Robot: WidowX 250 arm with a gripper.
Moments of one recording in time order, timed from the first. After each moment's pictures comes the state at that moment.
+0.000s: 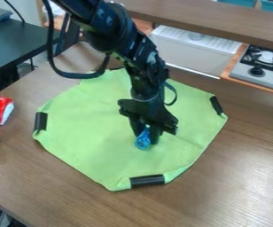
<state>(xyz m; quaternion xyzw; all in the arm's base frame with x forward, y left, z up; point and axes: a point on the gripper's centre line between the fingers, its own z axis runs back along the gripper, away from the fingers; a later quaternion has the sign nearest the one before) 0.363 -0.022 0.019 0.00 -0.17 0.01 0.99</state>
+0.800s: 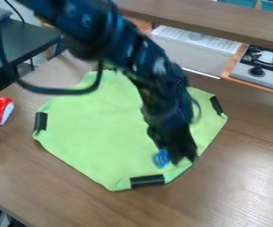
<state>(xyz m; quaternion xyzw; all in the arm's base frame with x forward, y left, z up) 0.308 -0.094 0.053 -0.03 -0.21 -0.22 0.95</state>
